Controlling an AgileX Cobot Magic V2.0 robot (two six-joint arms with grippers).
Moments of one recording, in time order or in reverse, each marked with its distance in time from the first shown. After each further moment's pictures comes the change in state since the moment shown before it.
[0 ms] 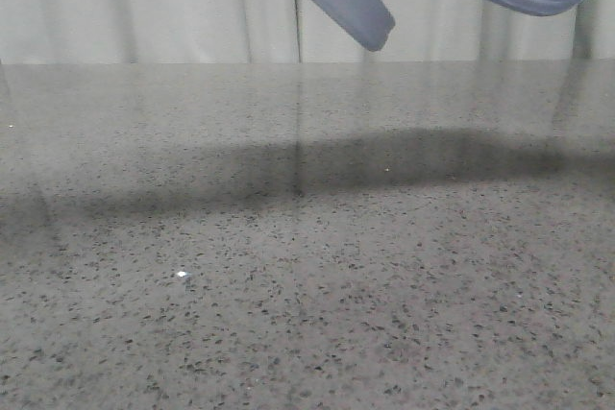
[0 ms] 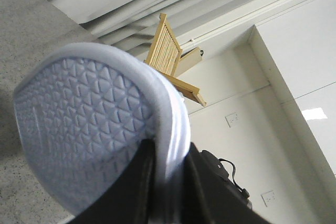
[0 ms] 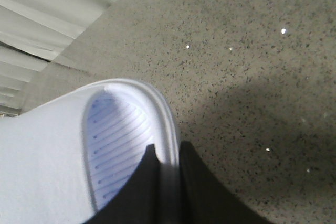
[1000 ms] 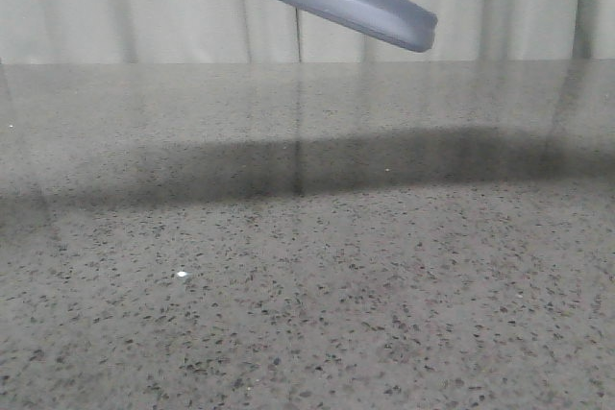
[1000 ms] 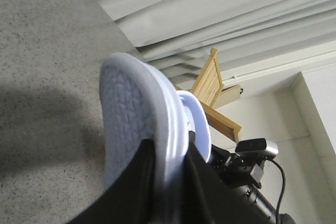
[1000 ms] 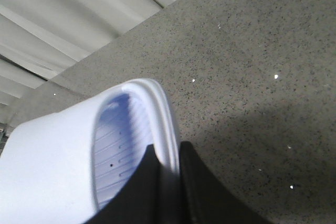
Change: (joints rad) left arm 0.000 0.000 0.103 -0.017 -0.156 -0.023; right arm 0.000 -0.184 -0.054 -0.252 -0.050 0.204
